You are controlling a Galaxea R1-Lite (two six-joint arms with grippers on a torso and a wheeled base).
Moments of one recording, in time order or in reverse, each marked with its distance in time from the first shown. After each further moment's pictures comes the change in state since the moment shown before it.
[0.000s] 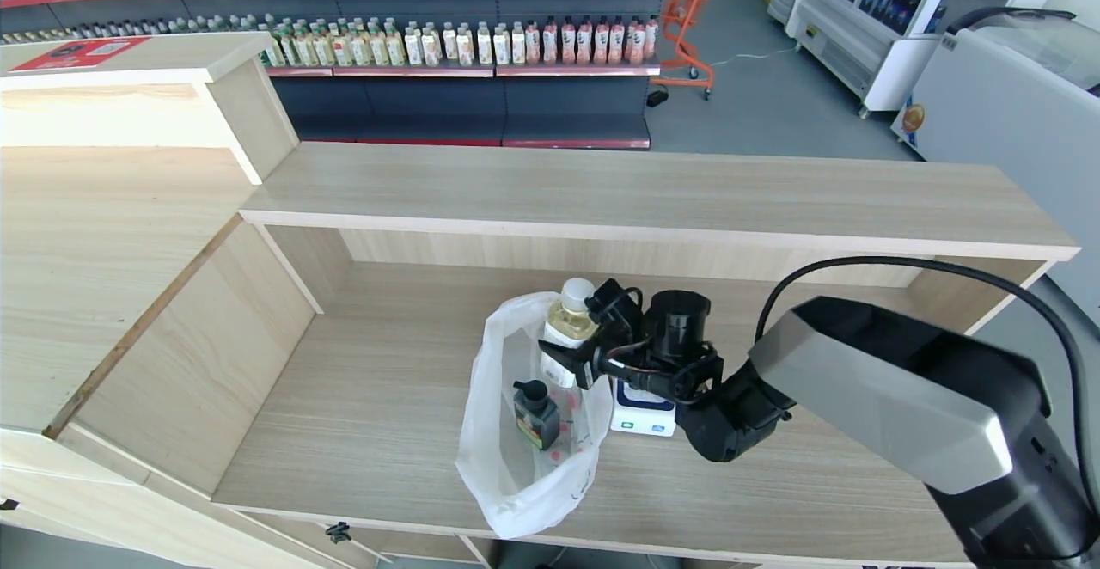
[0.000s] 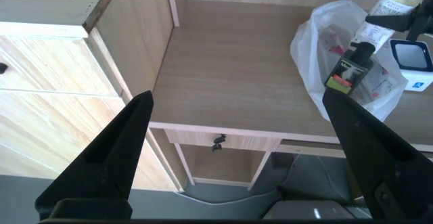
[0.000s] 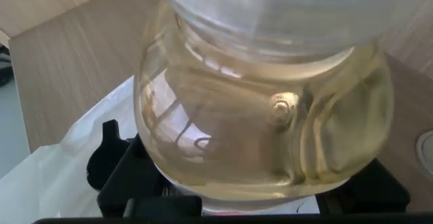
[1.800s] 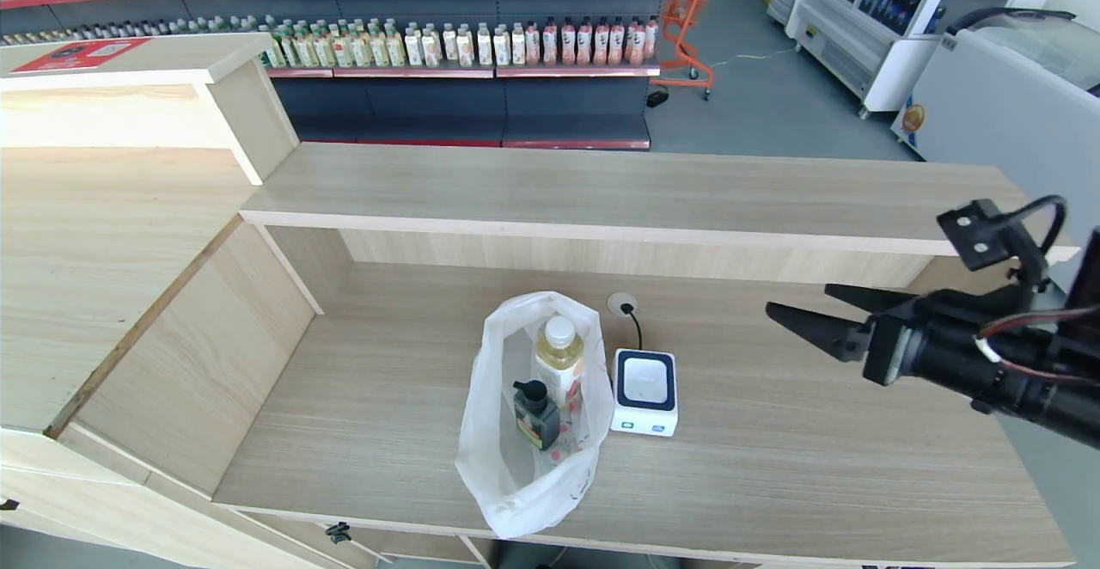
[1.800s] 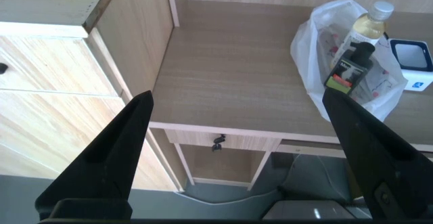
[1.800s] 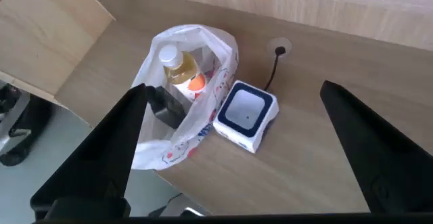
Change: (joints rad) left arm 0.000 0.000 0.000 0.000 0.000 0.000; right arm -0.331 -1.114 0.834 0.326 -0.025 0.245
